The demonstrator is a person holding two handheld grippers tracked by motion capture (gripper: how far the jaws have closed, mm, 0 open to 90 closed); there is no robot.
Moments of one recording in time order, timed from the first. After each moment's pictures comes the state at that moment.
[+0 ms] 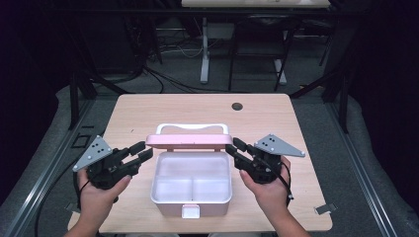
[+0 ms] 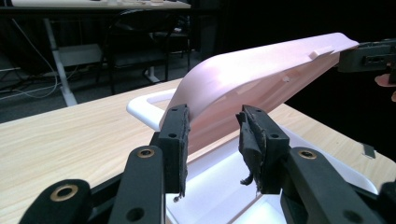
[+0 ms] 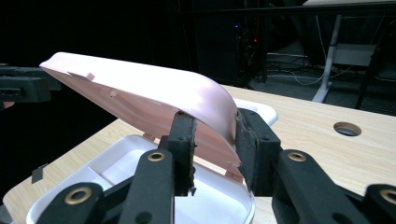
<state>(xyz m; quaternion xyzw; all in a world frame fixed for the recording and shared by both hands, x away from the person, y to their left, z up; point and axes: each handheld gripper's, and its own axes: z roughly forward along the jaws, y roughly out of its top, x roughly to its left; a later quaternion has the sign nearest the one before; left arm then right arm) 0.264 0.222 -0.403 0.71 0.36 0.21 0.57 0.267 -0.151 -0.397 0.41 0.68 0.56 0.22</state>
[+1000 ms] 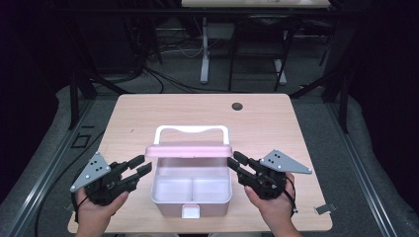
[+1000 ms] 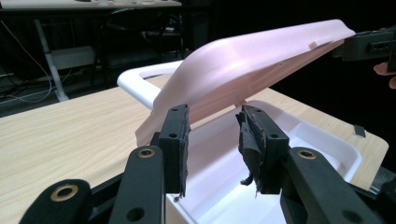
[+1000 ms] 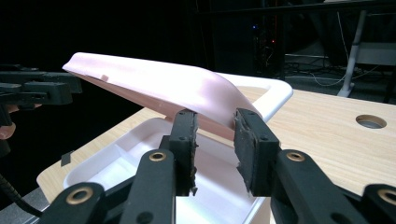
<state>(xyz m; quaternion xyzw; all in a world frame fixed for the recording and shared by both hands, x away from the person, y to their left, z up) 0.239 0.228 -0.426 0.72 0.33 0.21 0.57 0.241 -0.161 -0.416 0.39 0.69 0.58 0.19</state>
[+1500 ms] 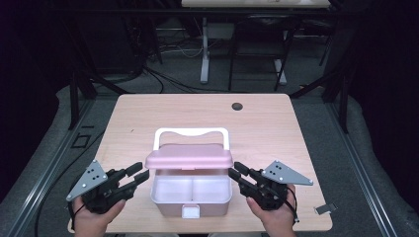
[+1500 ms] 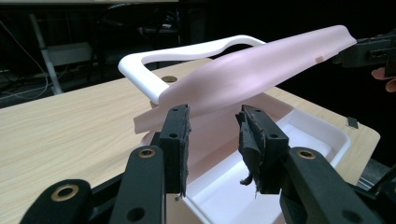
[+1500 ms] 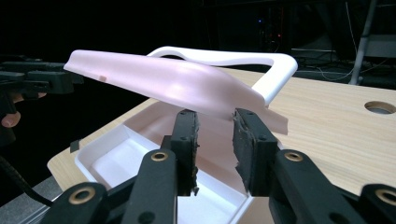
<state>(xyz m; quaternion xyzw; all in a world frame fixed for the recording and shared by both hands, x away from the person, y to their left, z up) 0.228 0.233 -0.434 0.72 0.33 0.21 0.57 0.226 -0.166 -0.433 0.39 0.69 0.58 0.18</state>
